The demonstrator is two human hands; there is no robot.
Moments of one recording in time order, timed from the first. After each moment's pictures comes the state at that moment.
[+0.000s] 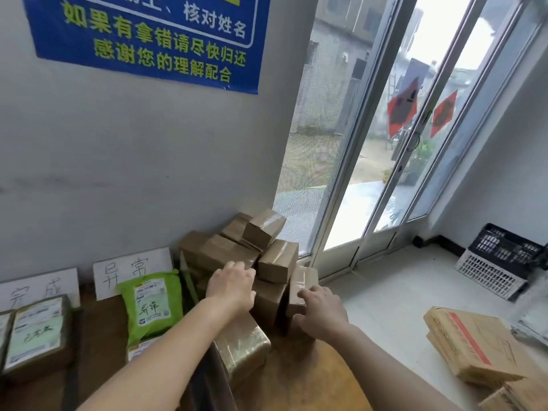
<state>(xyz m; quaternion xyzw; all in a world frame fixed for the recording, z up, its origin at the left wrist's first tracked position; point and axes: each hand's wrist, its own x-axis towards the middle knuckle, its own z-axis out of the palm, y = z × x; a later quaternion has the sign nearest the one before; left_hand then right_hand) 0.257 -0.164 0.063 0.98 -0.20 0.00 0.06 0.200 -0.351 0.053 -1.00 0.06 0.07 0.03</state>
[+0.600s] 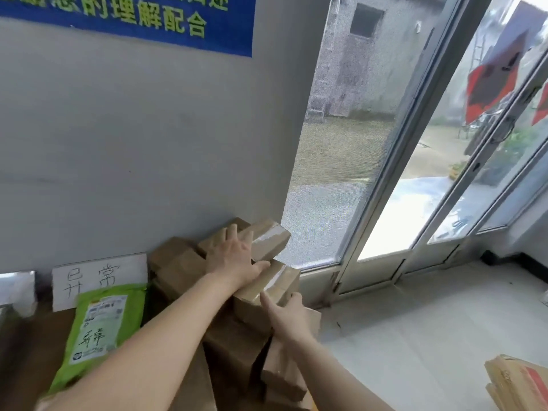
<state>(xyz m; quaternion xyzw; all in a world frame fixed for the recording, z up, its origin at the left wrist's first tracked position) 0.431 -0.264 0.056 1.00 -0.02 0.04 0.08 0.372 -0.395 -0.012 -0.87 0.21 0.12 0.43</state>
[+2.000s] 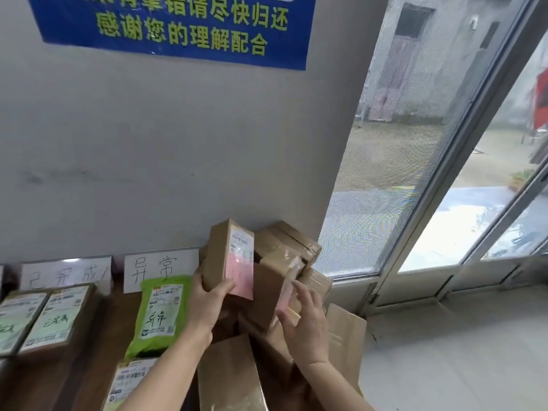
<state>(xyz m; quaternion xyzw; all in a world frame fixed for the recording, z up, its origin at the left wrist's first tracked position) 0.334 -0.169 0.016 0.64 0.27 0.09 0.71 0.346 -0.348 -0.039 -0.89 -0.06 -0.16 0.42</state>
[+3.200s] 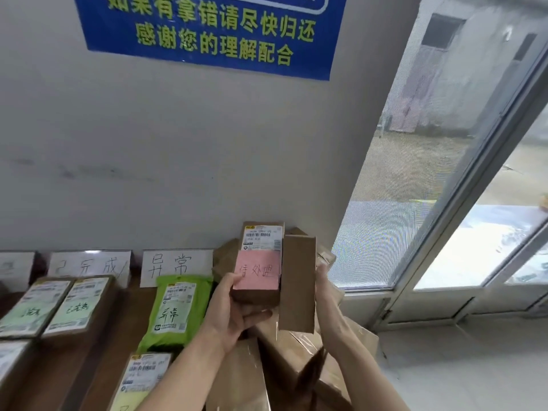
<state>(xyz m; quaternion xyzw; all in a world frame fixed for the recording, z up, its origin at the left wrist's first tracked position) 0.318 -0.186 0.046 0.46 0.22 -0.02 0.86 0.361 -0.345 0.047 -0.73 0.09 0.07 0.68</state>
